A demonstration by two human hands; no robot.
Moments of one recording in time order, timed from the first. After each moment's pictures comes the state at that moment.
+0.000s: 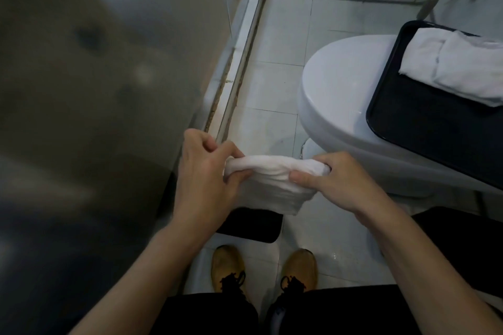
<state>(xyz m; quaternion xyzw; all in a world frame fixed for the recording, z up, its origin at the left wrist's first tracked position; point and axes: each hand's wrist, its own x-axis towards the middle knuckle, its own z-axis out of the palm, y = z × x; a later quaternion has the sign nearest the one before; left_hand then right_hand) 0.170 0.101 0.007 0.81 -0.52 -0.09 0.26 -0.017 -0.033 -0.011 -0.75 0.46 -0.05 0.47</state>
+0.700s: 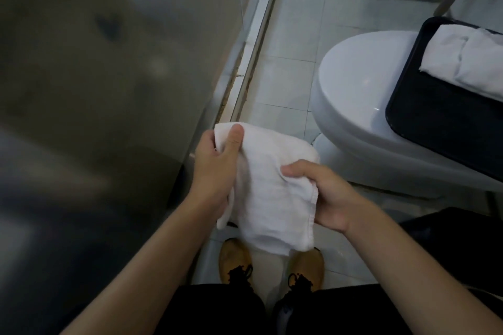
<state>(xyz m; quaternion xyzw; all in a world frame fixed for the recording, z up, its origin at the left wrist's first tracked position) 0.176 0.090 0.016 0.77 -0.15 -0.35 0.52 0.023 0.005 -0.008 -0.29 0.38 -0.03 0.88</state>
